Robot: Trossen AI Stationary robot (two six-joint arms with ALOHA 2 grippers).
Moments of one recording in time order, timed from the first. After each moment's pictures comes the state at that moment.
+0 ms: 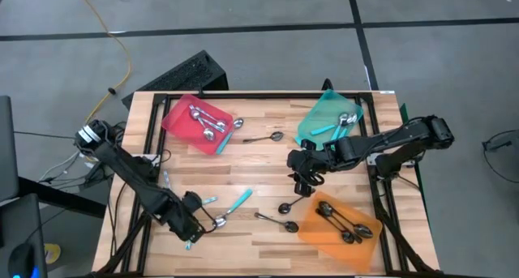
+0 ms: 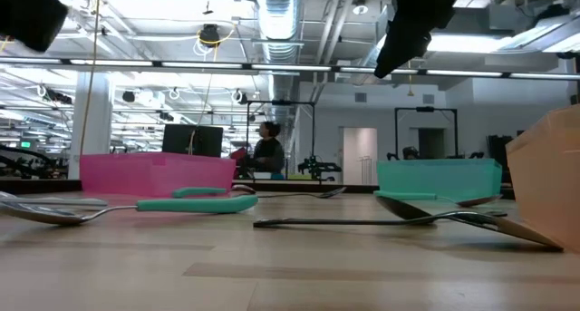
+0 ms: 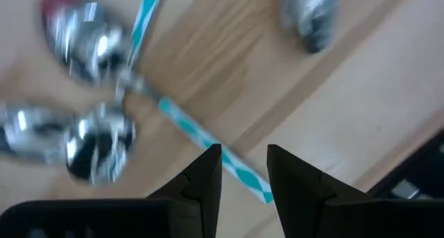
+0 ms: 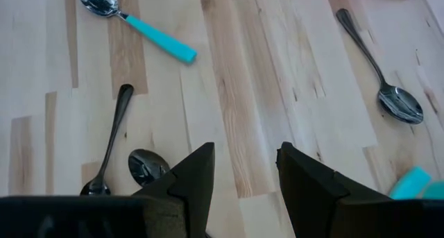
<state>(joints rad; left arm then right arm) -0.73 1.45 0.91 -0.81 -0.01 -1.58 0.19 1.43 1.15 -0.67 0.19 0.34</state>
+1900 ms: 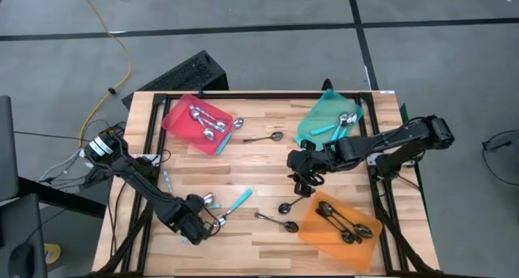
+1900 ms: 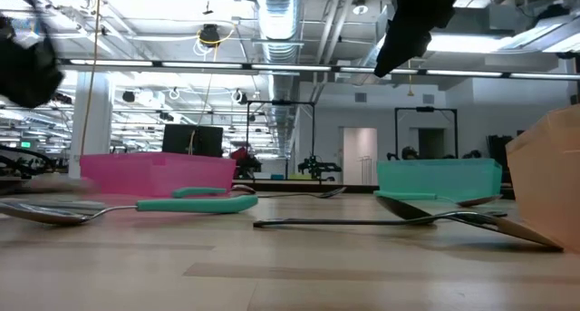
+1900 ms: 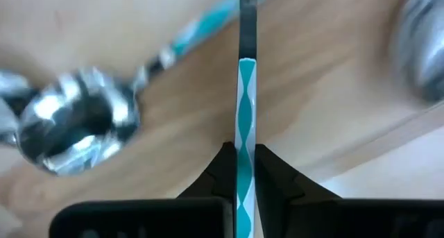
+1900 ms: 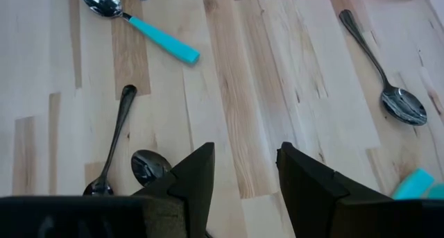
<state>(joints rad) -0.72 1.64 0.91 -0.77 0.00 -1.82 0.20 1.43 1.15 -0.67 0.18 0.34</state>
